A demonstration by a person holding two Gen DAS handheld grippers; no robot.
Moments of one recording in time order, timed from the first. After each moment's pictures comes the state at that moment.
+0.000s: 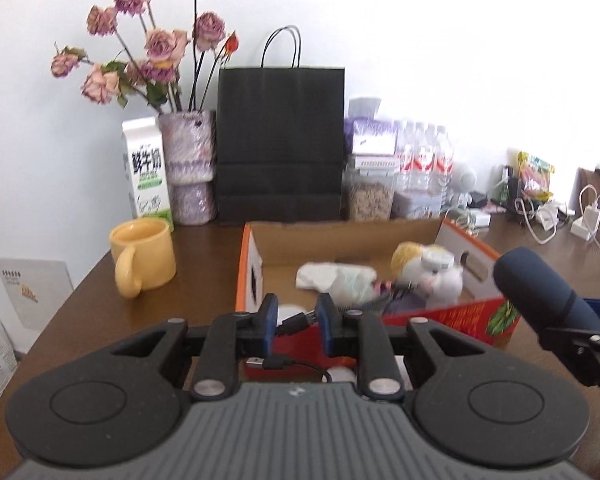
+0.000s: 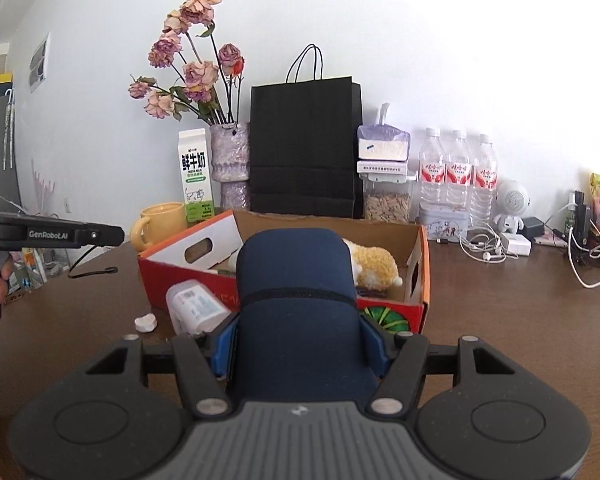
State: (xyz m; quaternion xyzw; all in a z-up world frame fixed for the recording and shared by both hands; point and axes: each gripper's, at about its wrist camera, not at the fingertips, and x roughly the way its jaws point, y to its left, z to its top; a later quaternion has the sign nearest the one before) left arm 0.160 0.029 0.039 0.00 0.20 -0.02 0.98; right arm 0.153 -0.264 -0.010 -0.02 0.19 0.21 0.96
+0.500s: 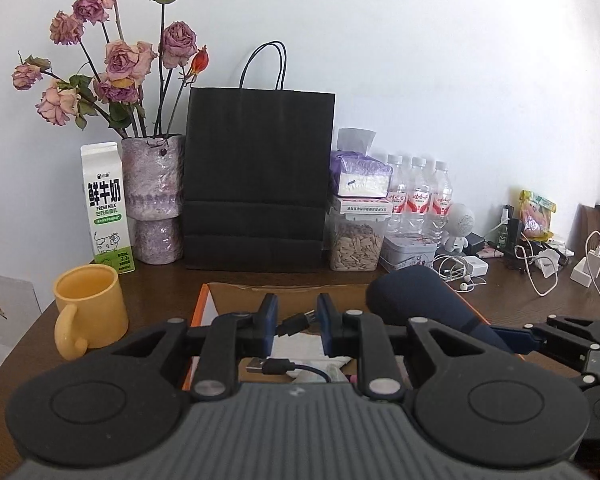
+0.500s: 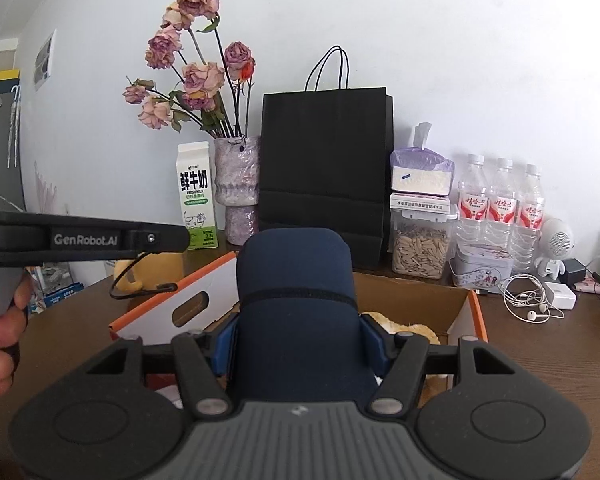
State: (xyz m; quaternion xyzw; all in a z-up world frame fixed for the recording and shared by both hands) left arm 0.250 0.006 0.060 -0.02 0.18 -0.04 0.98; right arm 0.263 -0.200 0.014 -0.04 0.19 0.23 0.95
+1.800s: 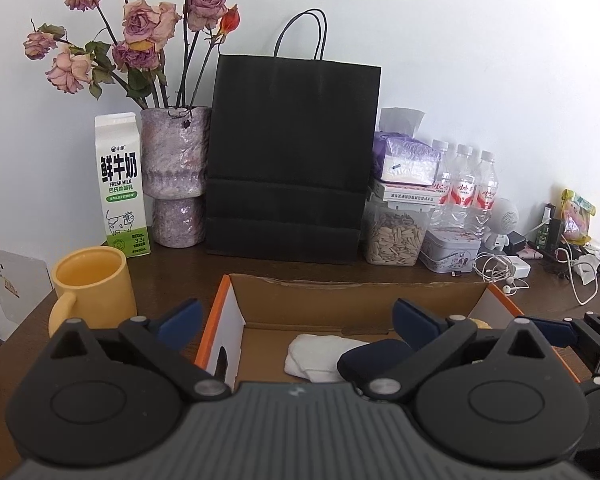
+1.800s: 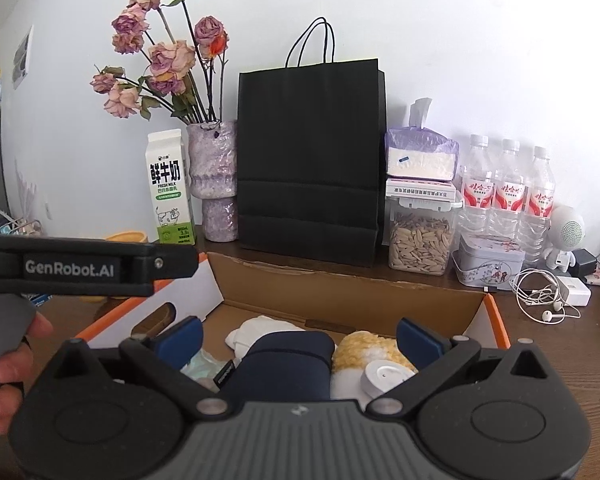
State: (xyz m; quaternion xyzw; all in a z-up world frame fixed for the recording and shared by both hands) left arm 0.291 0.017 0.040 -0.04 0.20 0.01 0.98; right arm 0.315 -0.183 -0.003 -0.03 0.20 0.21 0.96
